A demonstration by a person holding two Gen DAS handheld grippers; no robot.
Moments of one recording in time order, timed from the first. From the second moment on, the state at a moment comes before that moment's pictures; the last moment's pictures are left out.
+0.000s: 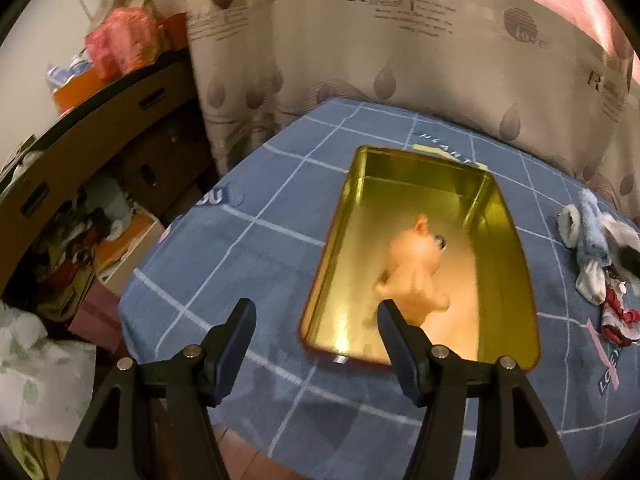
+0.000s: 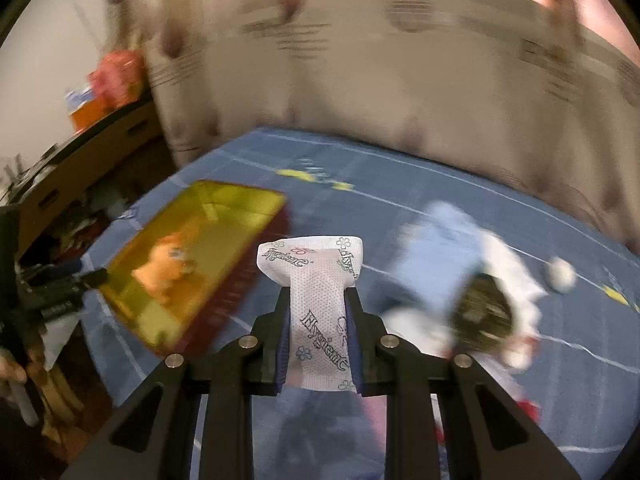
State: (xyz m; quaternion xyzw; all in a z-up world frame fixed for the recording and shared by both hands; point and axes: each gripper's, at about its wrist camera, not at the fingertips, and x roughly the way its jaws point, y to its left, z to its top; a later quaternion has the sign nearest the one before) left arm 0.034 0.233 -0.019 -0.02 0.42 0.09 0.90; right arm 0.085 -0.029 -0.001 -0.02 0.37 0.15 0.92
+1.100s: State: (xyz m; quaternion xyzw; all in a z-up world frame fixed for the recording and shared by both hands) left arm 0.020 0.277 -0.031 -0.08 0.42 0.14 0.89; right arm 0.179 0.118 -0.046 -0.07 0.42 0.17 0.89
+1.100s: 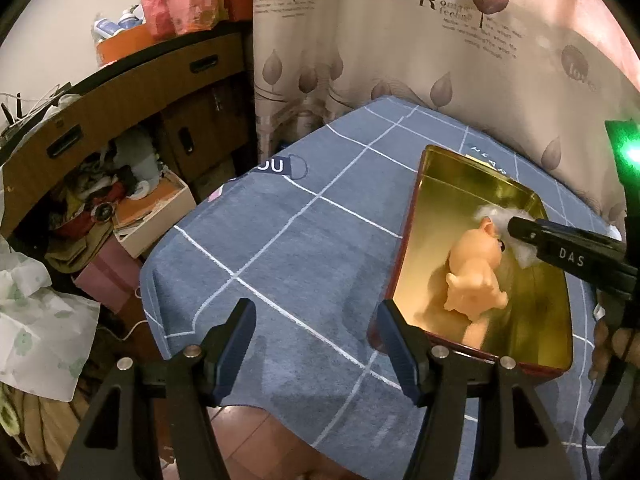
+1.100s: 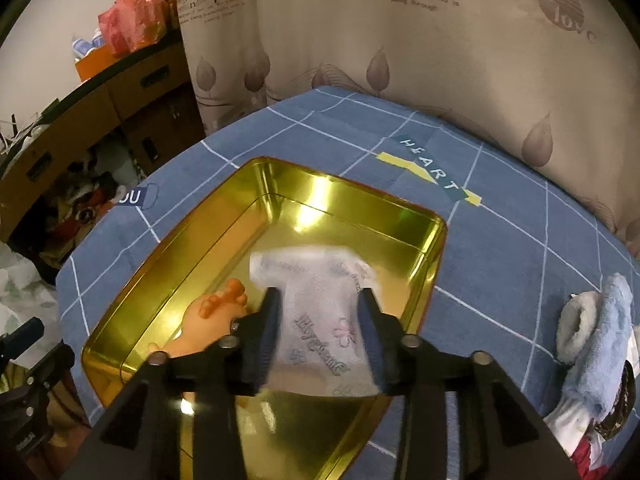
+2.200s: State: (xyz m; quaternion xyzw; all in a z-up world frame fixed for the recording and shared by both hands) left arm 0.017 0.243 -0.031 -0.02 0.41 0.11 0.91; right arm 0.132 -0.210 -0.010 -0.01 0.36 -0.06 0.93
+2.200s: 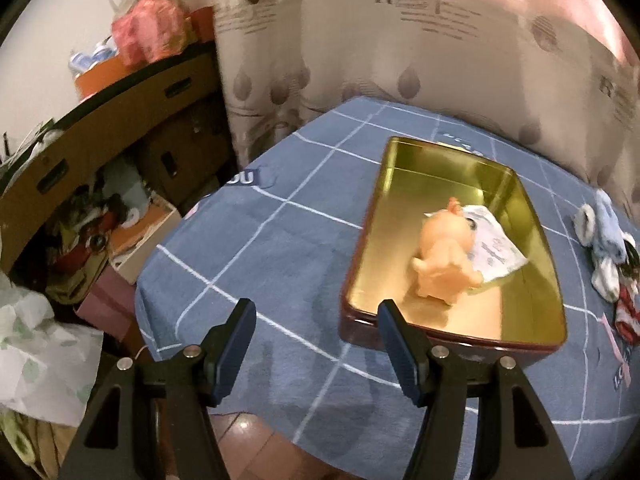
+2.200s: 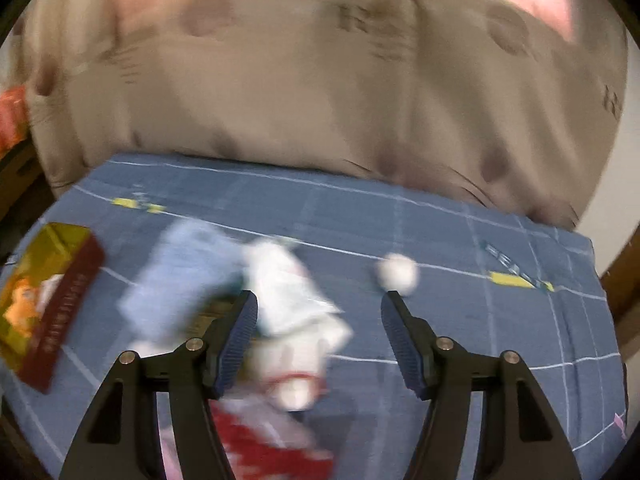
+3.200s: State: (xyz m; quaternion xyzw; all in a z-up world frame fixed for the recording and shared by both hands) left arm 0.065 -0.008 -0.007 0.10 0.39 -0.21 0.89; right arm 0.237 -0.300 -0.081 0.07 0.41 -0.07 0.91
